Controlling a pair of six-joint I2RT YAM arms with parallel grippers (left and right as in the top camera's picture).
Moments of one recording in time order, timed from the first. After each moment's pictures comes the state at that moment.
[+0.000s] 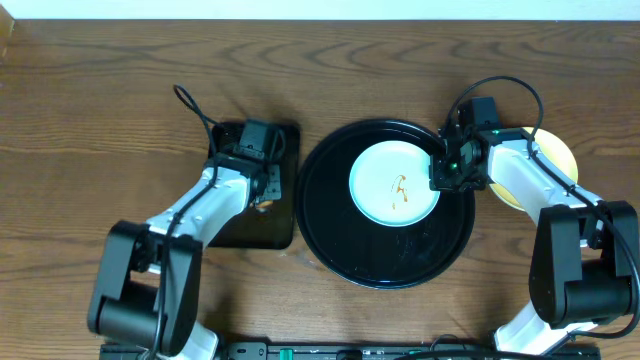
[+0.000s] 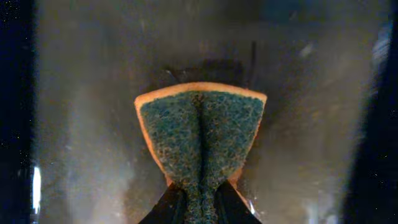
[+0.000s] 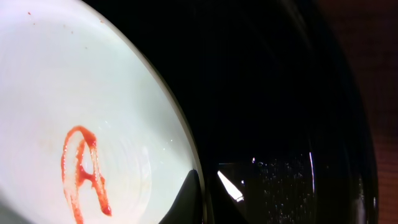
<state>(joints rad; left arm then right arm) -0.28 1.72 0.93 -0.49 -0.15 -0.33 0.12 1.83 1.11 -0.67 -0.18 0.15</state>
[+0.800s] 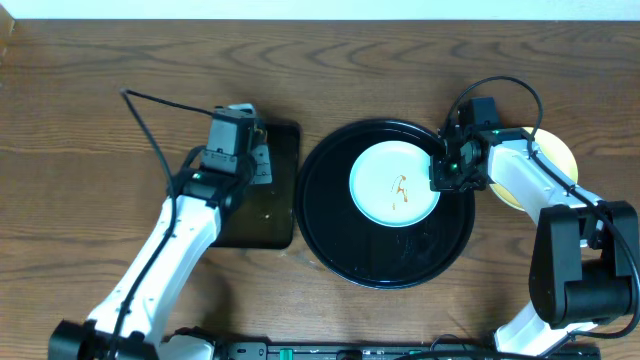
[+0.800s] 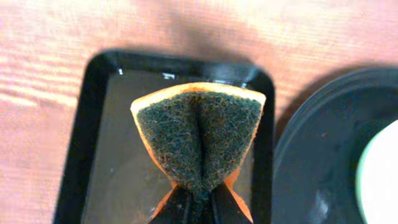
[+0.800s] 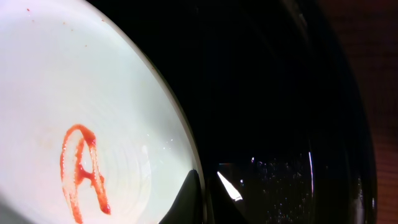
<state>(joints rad) -0.25 1.38 0.93 -0.46 -0.08 -0.29 0.12 1.83 1.11 -0.68 -0.18 0.13</state>
